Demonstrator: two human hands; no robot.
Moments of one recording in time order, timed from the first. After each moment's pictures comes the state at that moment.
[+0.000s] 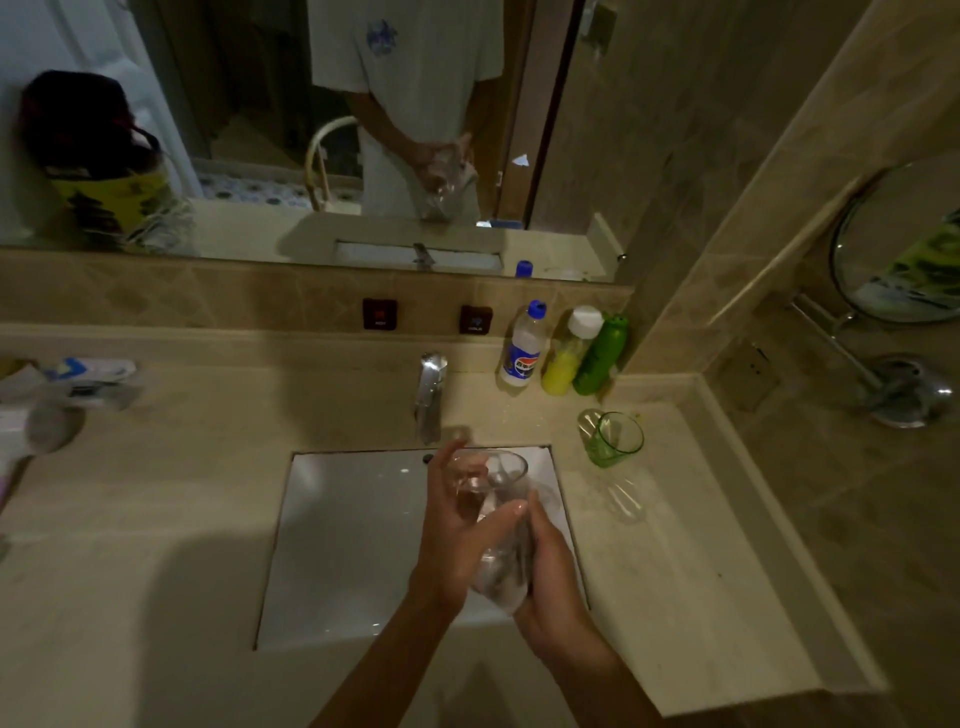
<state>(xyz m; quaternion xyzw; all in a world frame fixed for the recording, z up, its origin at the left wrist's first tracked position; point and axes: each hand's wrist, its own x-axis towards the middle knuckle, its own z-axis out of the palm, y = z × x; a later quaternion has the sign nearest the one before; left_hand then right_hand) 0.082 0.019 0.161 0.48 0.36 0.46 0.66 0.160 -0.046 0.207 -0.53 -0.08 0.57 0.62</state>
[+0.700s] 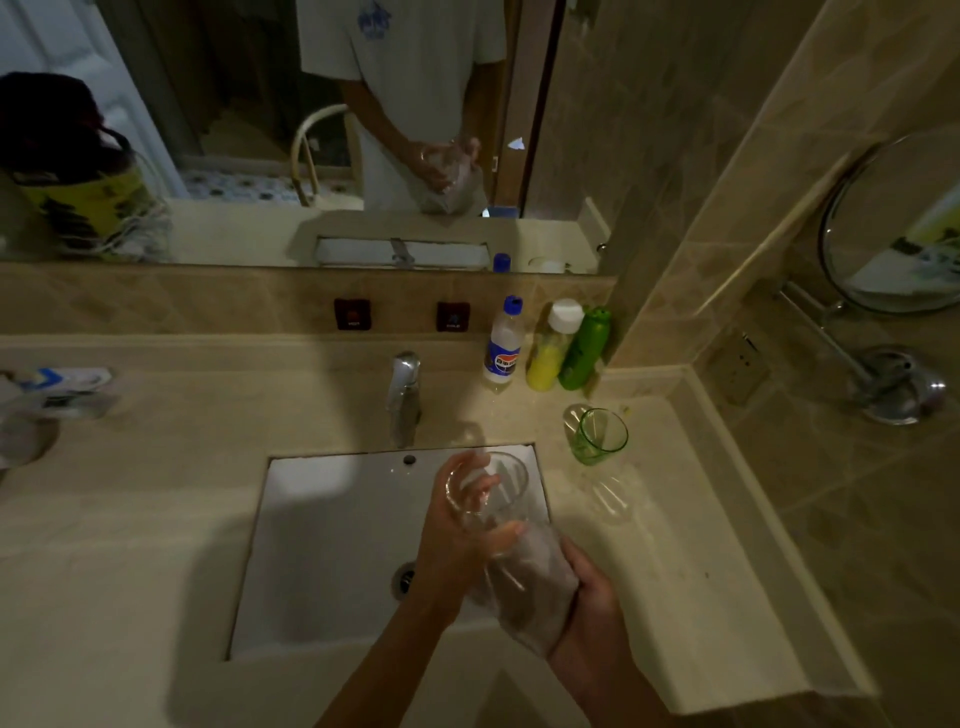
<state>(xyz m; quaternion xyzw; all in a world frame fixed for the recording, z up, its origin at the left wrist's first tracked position) 0.123 0.012 0.156 0.51 0.38 0.40 0.65 0.237 -0.083 0.176 -0.42 0.07 0.66 0.61</state>
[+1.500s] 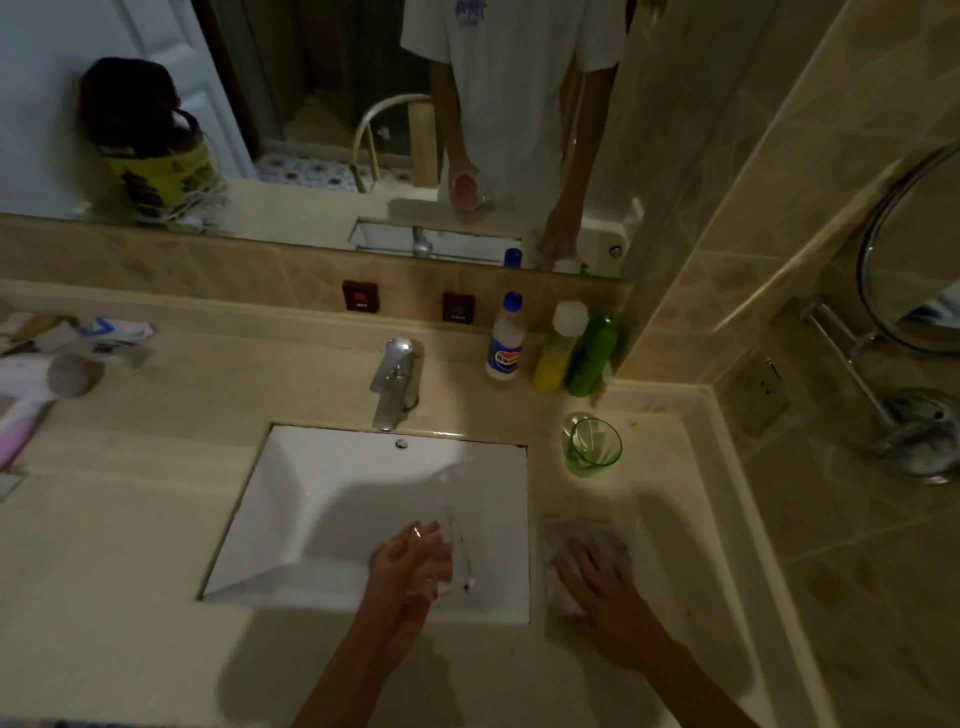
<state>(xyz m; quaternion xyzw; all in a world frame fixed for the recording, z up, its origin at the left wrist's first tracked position) 0.136 -0.034 0.103 0.09 0.45 0.42 0.78 0.434 -0.109 0.038 -0.64 -0.73 0.17 -0.17</state>
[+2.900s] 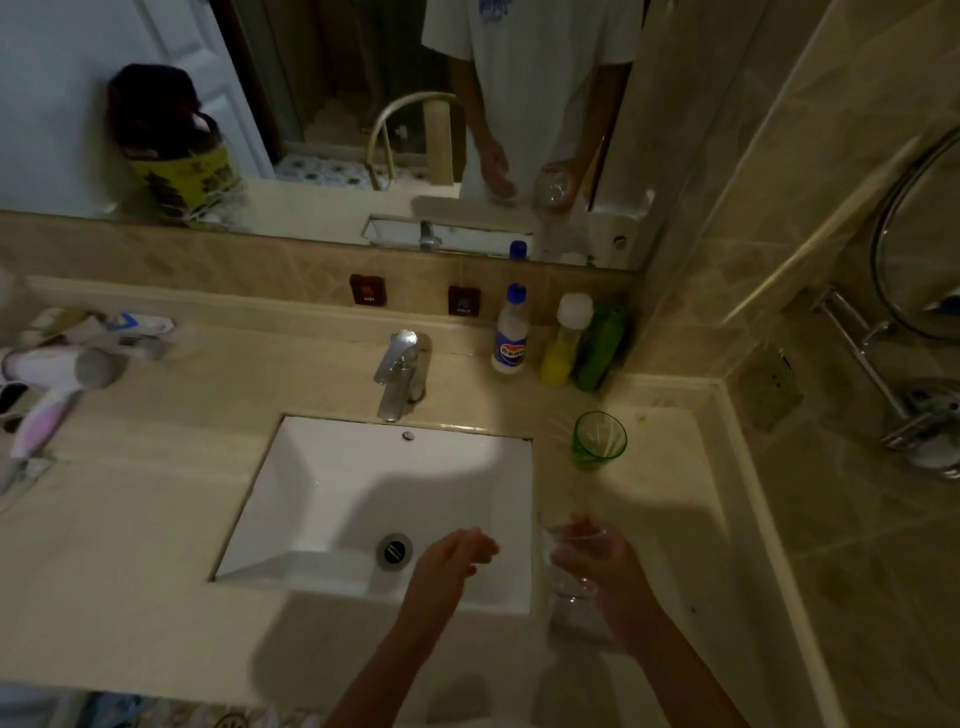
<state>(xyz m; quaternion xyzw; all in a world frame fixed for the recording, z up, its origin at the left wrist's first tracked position) 0.180 -0.050 0.115 0.46 0.56 0.28 0.63 0.396 -0.086 0.105 -0.62 -0.23 0.57 0.48</state>
